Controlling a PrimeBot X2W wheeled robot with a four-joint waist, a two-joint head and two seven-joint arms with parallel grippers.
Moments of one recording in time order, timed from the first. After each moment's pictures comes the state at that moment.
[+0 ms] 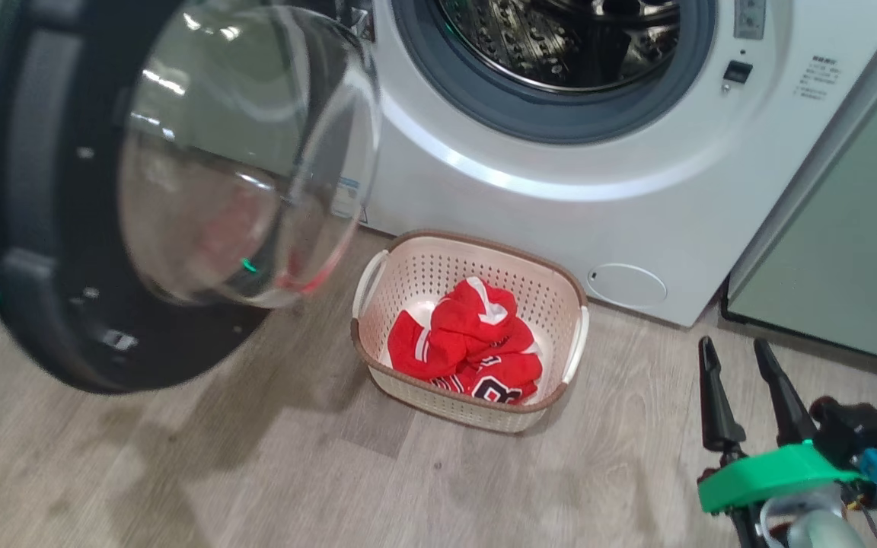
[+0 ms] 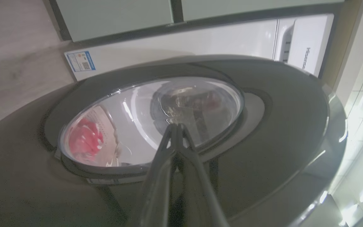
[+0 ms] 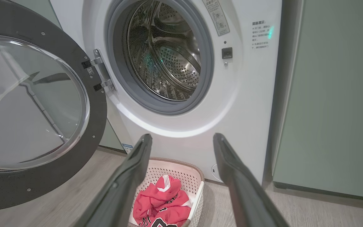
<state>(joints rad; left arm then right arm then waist) -0.87 0.40 0.51 1.05 -1.22 -0.11 0.95 -0.07 -0.05 0.06 0.30 0.28 0.13 -0.26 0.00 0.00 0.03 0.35</state>
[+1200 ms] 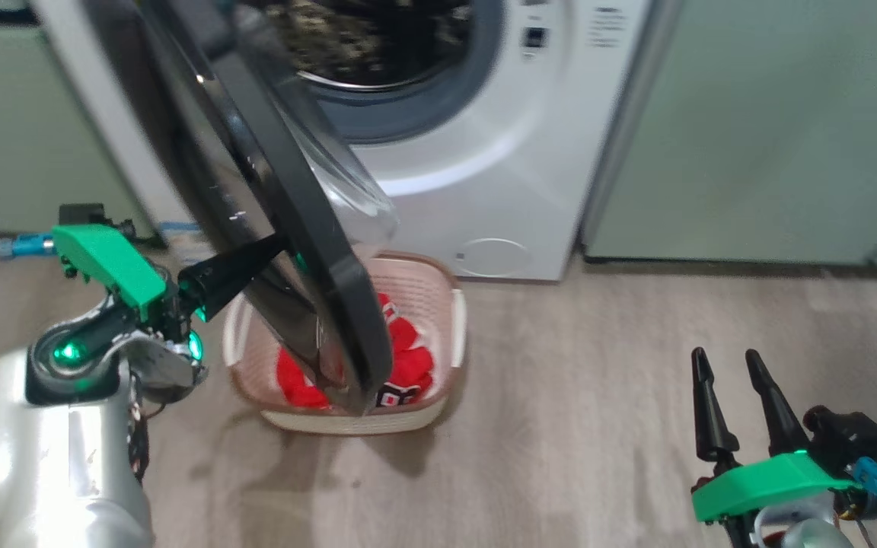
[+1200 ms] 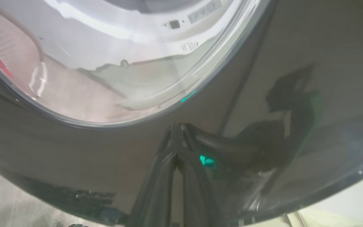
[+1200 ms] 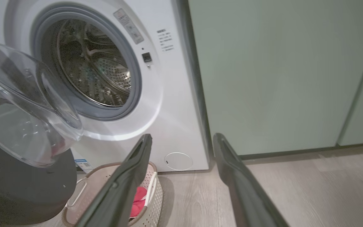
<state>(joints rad) -0.45 0.03 0.28 0.29 -1.30 0.09 1.04 -0.05 -0.05 0.07 0.30 0.31 0.13 -0.26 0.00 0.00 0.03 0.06</state>
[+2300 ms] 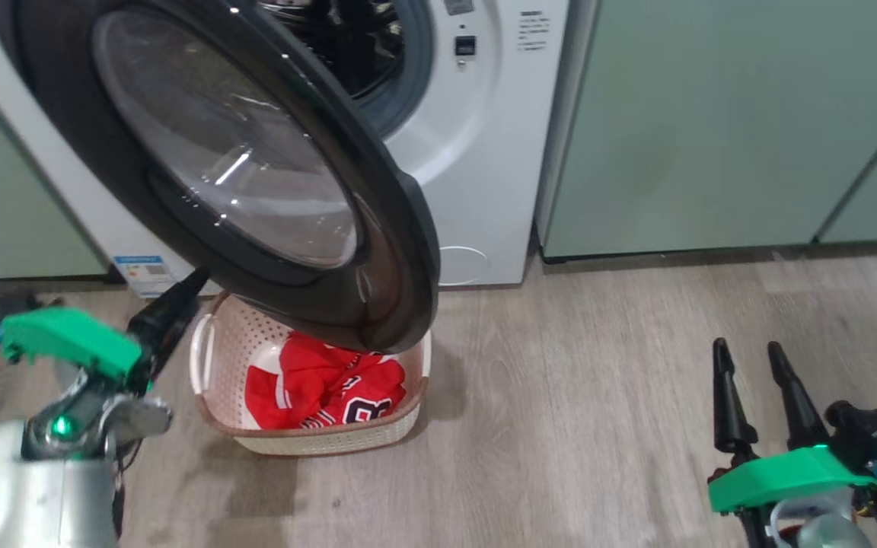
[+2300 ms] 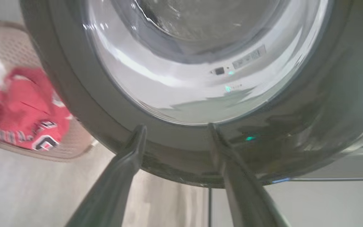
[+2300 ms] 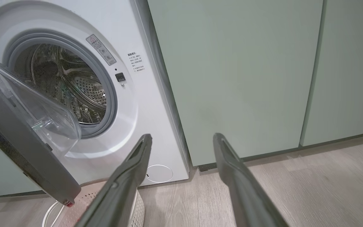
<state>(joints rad) -0.40 0.11 0.30 0.54 -1.20 -0.12 0.68 -0.06 -0.05 0.03 0.29 0.31 0.13 -0.26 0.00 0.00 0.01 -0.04</state>
